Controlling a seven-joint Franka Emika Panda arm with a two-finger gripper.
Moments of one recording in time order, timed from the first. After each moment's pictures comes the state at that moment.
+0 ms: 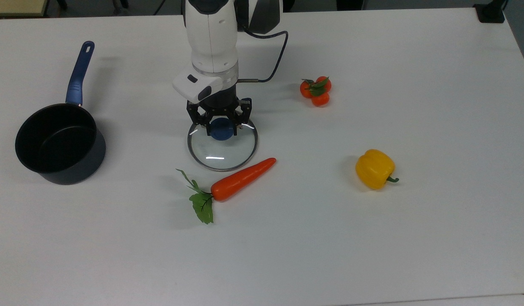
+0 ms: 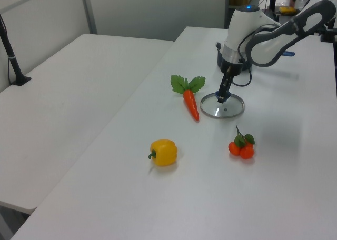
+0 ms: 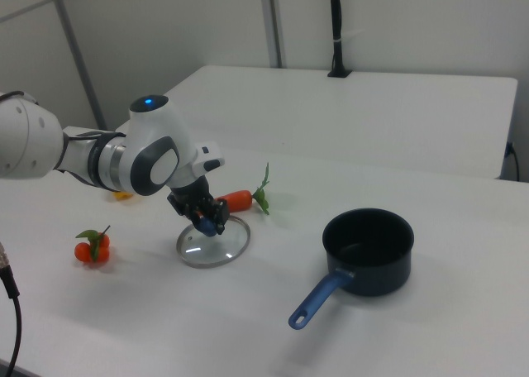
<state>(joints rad) 0.13 0.31 -0.05 -1.97 0.00 2.49 -0.01</state>
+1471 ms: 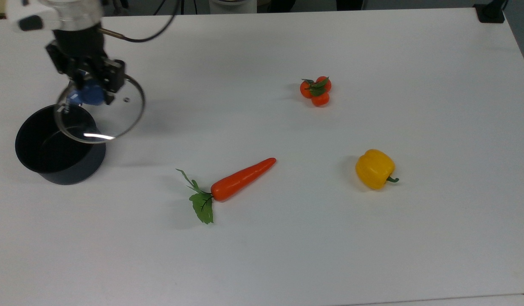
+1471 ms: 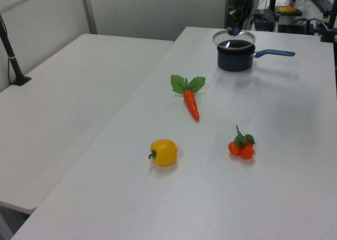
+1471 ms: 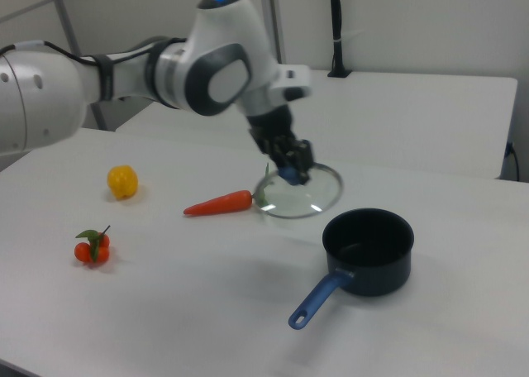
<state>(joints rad) -0.18 0.29 -0.07 -1.55 -0.04 2.09 0.06</state>
